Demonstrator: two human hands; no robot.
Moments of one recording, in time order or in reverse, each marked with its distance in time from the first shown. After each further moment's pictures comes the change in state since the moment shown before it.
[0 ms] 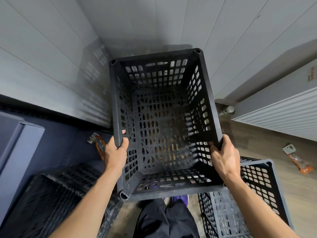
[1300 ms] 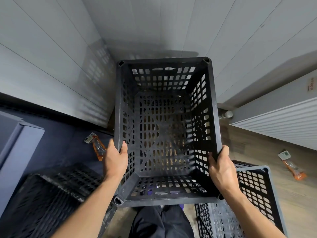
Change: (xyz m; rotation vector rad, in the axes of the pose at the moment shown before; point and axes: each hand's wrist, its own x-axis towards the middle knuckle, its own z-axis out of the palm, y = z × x) left_hand -0.002 -0.005 0.001 0.337 0.064 -0.029; right_hand -0.010 0.018 0.009 0.018 -0.067 -0.093
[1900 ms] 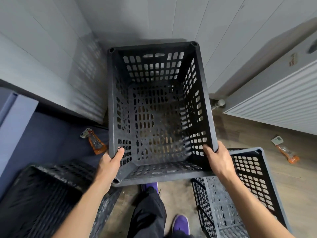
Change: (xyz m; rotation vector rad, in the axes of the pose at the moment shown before) left_hand -0.040 -0.066 -0.010 -0.185 -0.206 -0.144; right_hand -0.027 0.040 0.008 0.138 -0.035 0.223
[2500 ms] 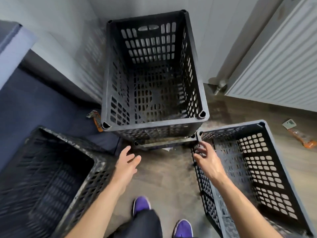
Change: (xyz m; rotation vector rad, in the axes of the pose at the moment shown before) left_hand -0.108 -0.136 0.077 -0.185 -0.166 0.108; right_hand -0.078 0.149 0.028 0.113 -0.222 -0.088
